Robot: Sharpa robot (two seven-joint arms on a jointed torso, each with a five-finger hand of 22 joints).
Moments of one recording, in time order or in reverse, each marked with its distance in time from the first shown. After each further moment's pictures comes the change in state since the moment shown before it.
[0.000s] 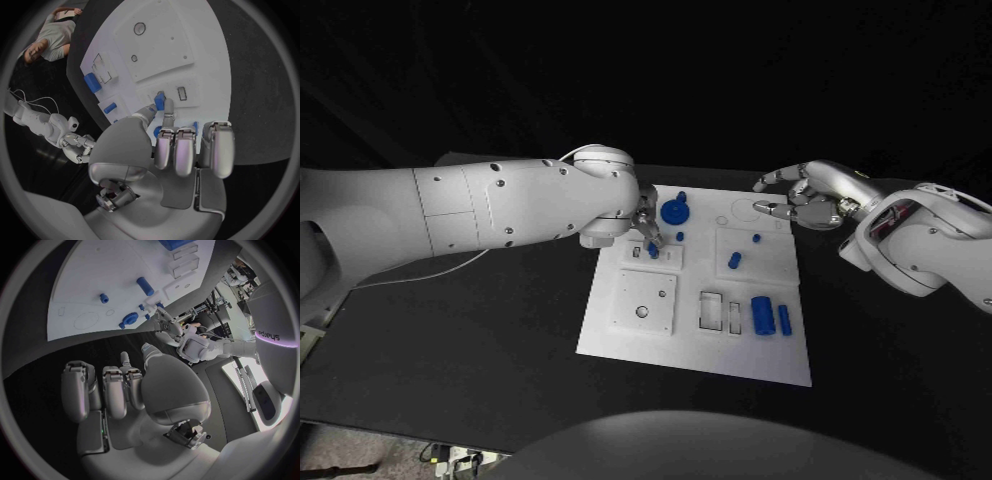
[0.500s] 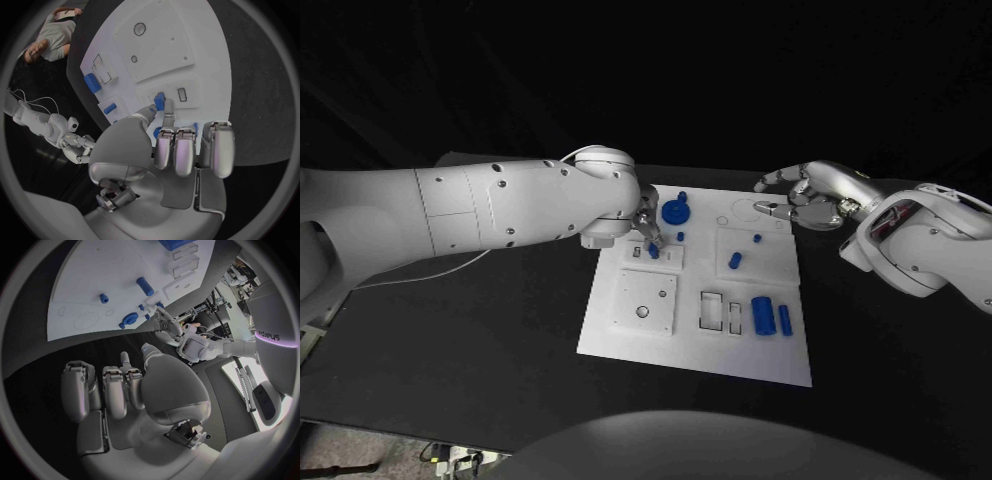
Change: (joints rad) left arm -0.003 0.001 0.000 -0.002 0.002 0.001 0.000; left_hand -0.004 0.004 0.000 0.000 0.000 -0.002 0.002 -0.002 0.001 0.000 0.000 0.000 0.000 0.000 0.000 0.000 0.000 0.000 0.000 0.000 -0.004 0.000; right arm -0.001 0.000 0.000 0.000 0.000 0.000 0.001; right_hand 0.000 0.000 0.000 0.000 0.000 0.000 0.000 0.000 0.000 0.000 0.000 0.000 0.000 0.000 0.000 0.000 0.000 0.000 0.000 0.000 0.000 0.001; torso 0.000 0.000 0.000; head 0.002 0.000
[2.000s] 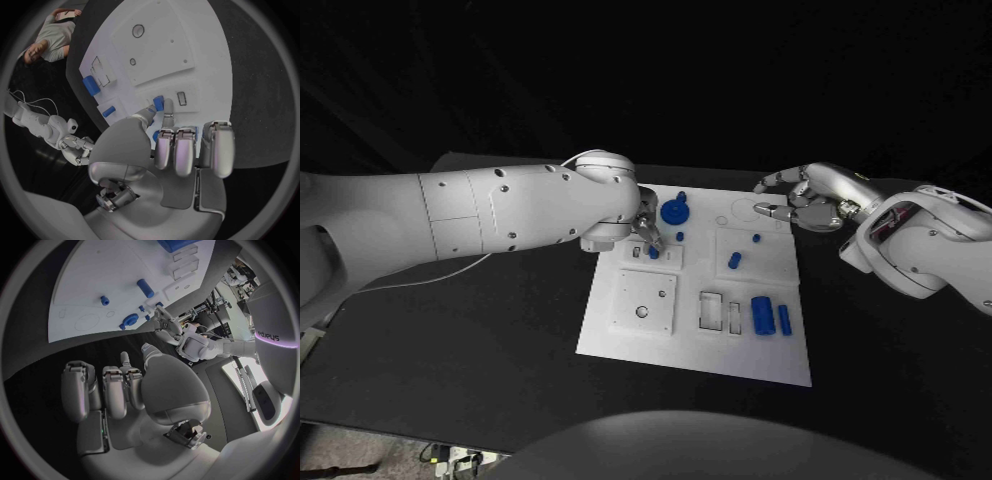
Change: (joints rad) left arm -0.014 0.005 0.001 -0.007 -0.008 0.007 0.000; left_hand -0.029 -0.002 0.014 0.009 -0.094 -0.002 0.002 0.001 0.018 0.000 0.000 0.000 0.000 0.000 0.000 0.000 0.000 0.000 0.000 0.000 -0.004 0.000; right arm -0.005 -0.003 0.000 -0.001 0.000 0.000 0.004; right_hand 0.000 0.000 0.000 0.000 0.000 0.000 0.000 0.000 0.000 0.000 0.000 0.000 0.000 0.000 0.000 0.000 0.001 0.000 0.000 0.000 0.000 -0.001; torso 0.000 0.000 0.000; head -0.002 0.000
